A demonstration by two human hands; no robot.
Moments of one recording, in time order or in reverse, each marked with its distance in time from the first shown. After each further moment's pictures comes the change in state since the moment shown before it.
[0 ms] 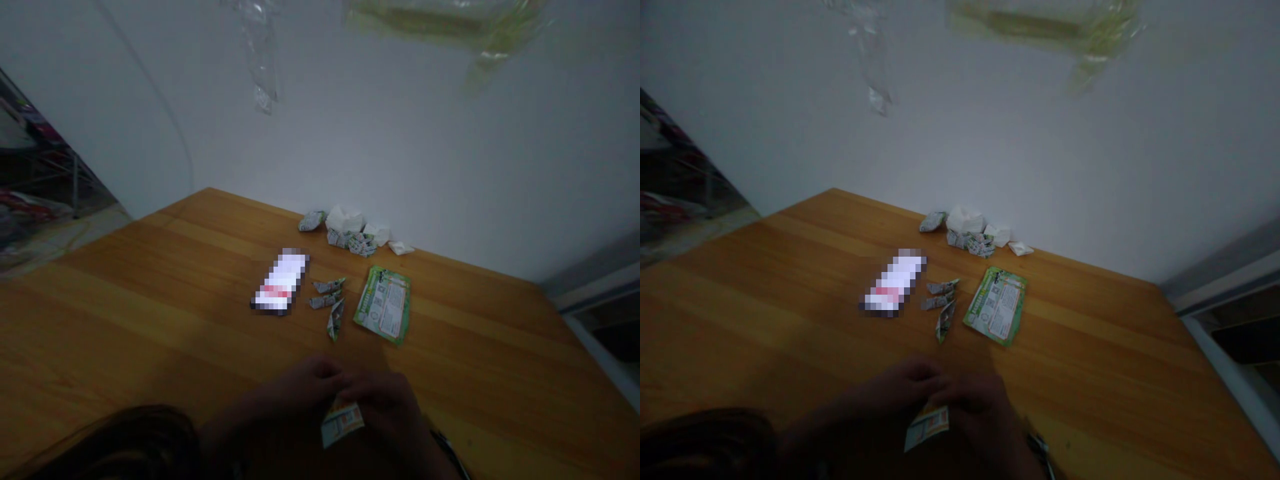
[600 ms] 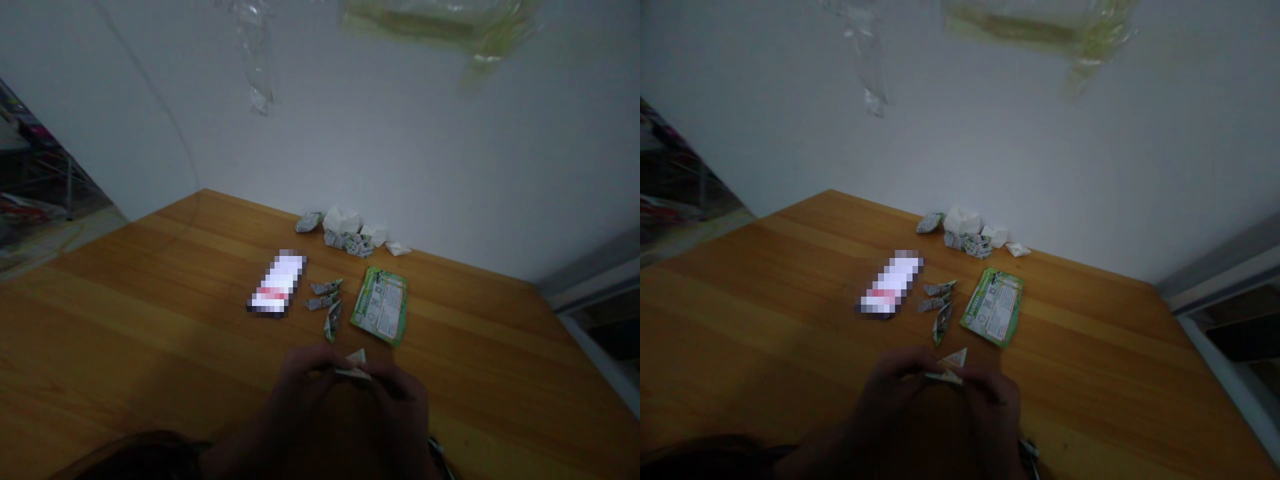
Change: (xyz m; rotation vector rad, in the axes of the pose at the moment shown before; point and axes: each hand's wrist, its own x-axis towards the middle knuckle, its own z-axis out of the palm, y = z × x) left_hand -0.011 0.016 0.017 -0.065 0.514 0.375; right_hand 0.002 -0.005 0.008 0.030 0.511 0.082
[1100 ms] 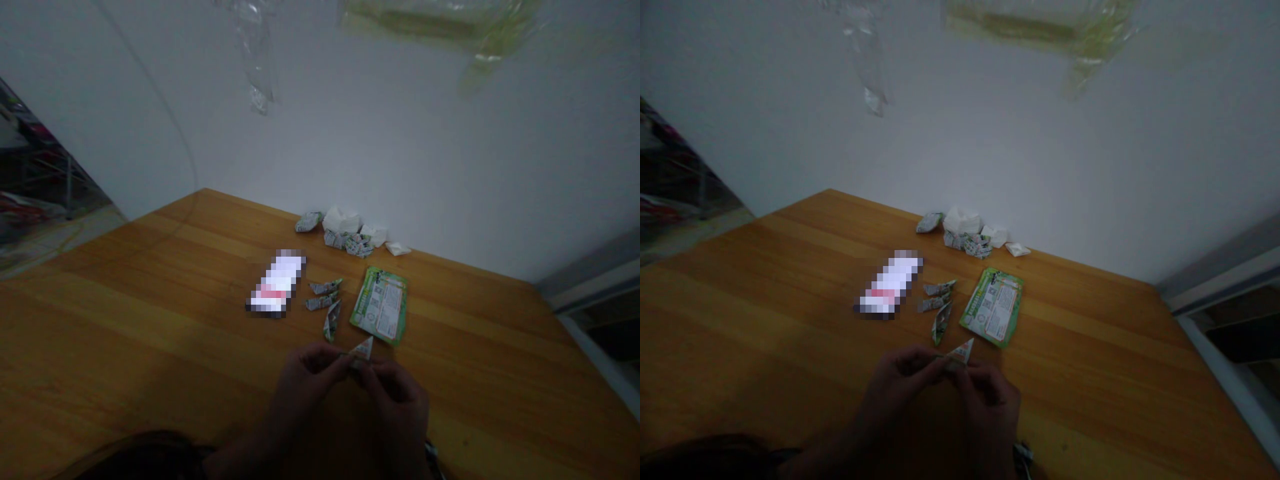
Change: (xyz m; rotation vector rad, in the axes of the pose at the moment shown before) left_hand 0.003 0.002 0.015 -0.320 0.092 -0.313; right_hand -0.004 0.003 0.011 0.021 0.170 0.086
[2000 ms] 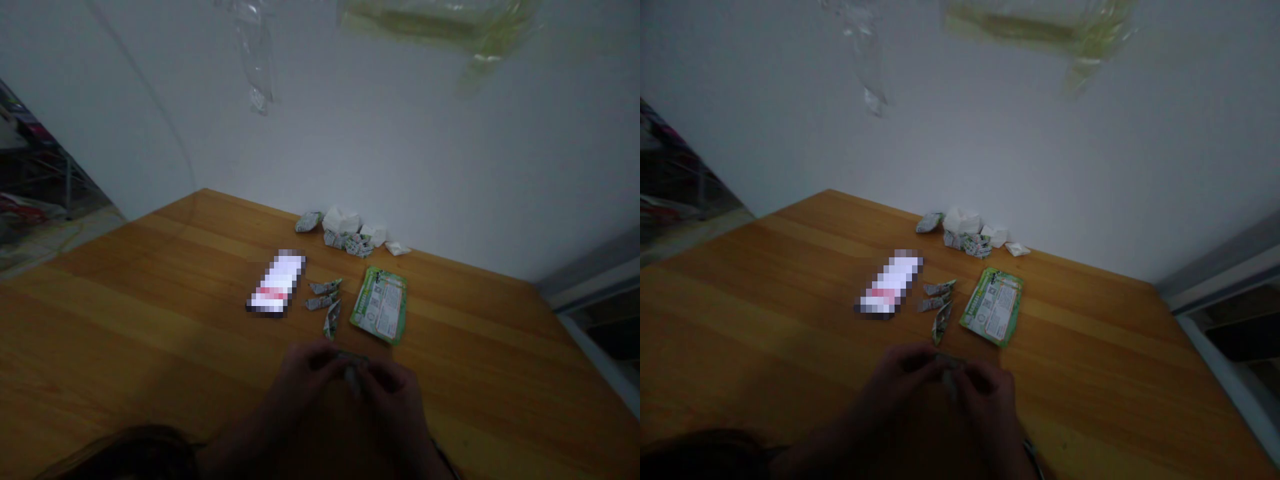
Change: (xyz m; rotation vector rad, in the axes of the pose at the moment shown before) left_hand 0.012 -0.003 -0.018 0.285 -0.138 0.134; right_hand 0.017 -0.003 -0.009 -0.176 -0.276 -0.003
